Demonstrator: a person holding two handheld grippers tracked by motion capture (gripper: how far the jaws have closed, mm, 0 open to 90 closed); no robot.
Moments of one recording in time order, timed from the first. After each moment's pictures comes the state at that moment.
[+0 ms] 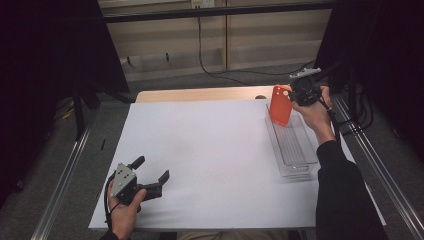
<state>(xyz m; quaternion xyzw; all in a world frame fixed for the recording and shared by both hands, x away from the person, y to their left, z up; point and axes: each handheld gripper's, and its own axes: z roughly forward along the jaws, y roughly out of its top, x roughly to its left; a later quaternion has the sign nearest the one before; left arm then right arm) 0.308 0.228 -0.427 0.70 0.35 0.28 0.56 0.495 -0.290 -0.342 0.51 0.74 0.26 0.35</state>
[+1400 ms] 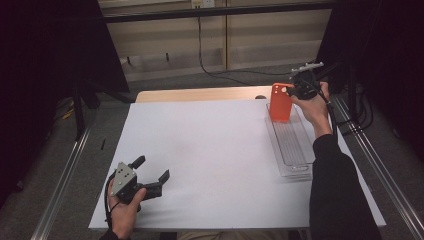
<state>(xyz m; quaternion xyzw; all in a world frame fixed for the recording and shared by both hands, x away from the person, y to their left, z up) 0.311 0.228 -0.429 0.70 0.35 0.27 0.56 0.520 -0.302 -0.348 0.53 0.73 0.29 0.33</state>
